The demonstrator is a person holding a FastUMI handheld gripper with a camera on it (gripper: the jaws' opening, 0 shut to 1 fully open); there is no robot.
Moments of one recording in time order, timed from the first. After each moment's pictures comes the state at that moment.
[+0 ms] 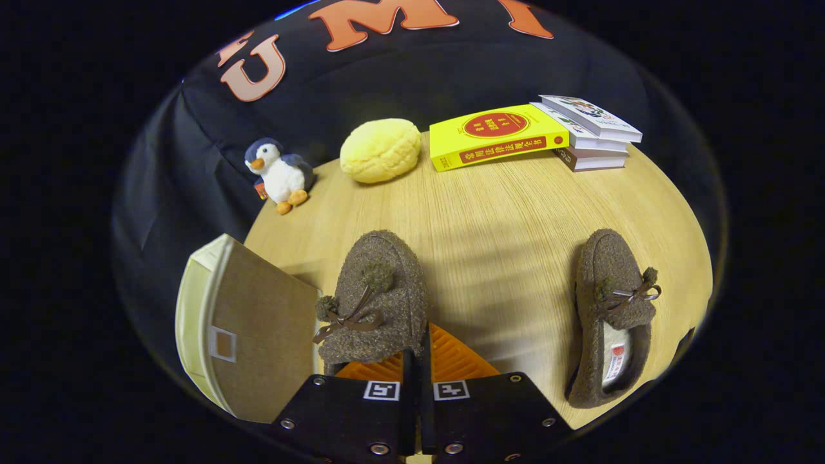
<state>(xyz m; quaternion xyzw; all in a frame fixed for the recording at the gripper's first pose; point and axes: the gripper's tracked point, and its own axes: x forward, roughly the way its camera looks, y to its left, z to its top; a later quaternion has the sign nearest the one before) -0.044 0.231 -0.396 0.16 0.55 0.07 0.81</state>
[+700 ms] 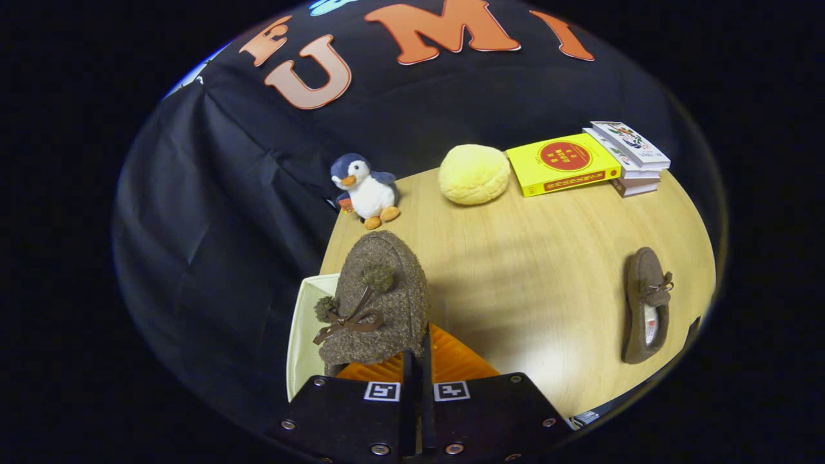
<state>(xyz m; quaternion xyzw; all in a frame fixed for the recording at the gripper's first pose) -0.041 0.375 -0.269 0.19 0.55 0.14 0.80</state>
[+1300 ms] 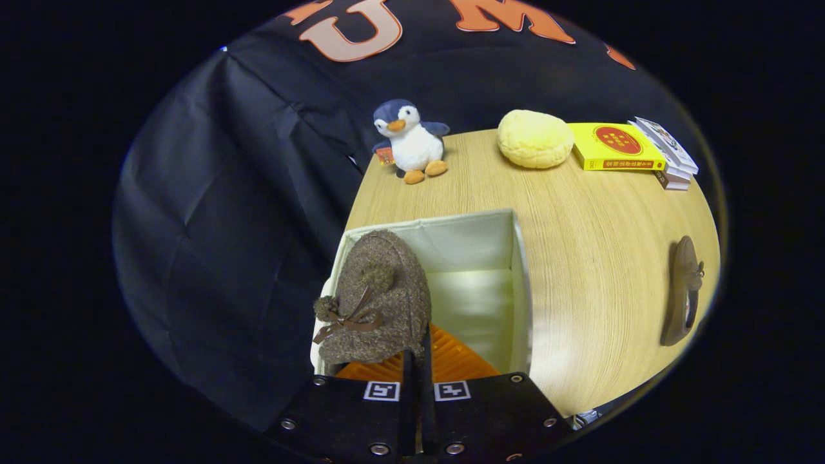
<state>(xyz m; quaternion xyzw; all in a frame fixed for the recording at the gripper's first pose) -0.079 0.477 -0.314 0.14 0.60 0.16 0.77</state>
